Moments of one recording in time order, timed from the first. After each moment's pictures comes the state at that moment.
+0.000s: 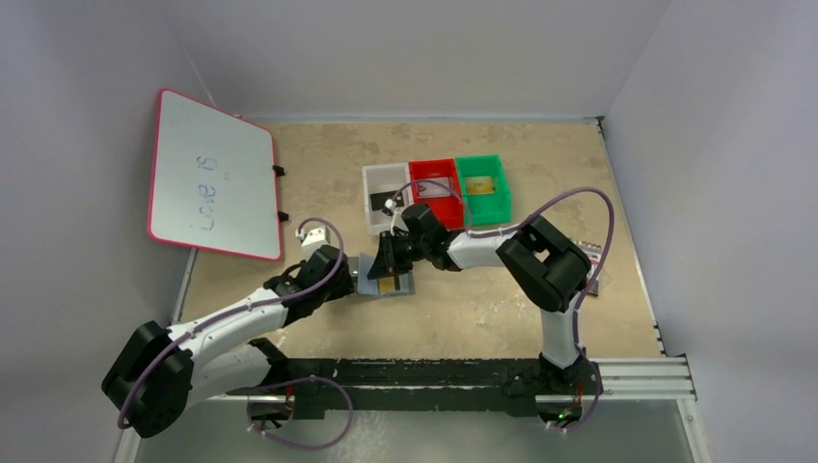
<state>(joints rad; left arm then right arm) -0.67 1.05 0.44 -0.28 -0.37 -0.85 0.80 1.95 1.03 0.25 -0.53 0.73</state>
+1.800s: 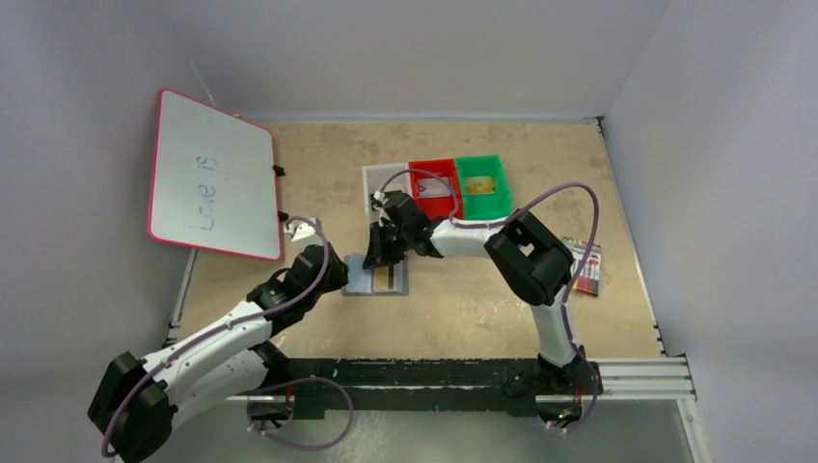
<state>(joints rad) -0.67 0.90 0.42 -0.19 -0.37 -0.81 0.82 2.05 1.24 0.00 -0.35 0.69</state>
